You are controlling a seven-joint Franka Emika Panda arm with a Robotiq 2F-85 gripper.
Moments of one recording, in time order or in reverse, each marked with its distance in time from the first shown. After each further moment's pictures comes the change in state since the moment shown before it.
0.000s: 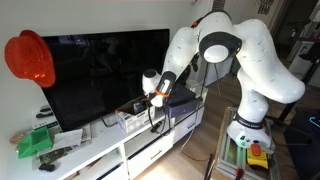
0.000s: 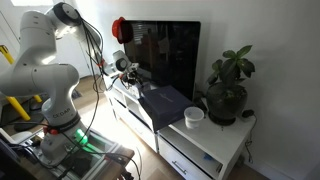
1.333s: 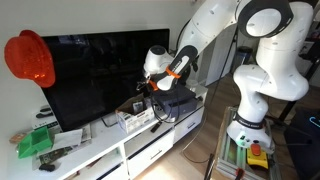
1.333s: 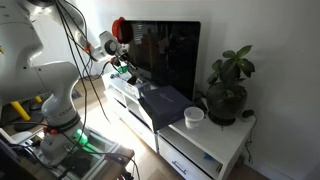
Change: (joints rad) arm 0.438 -0.307 -0.404 -0.192 -0.115 0.011 -0.022
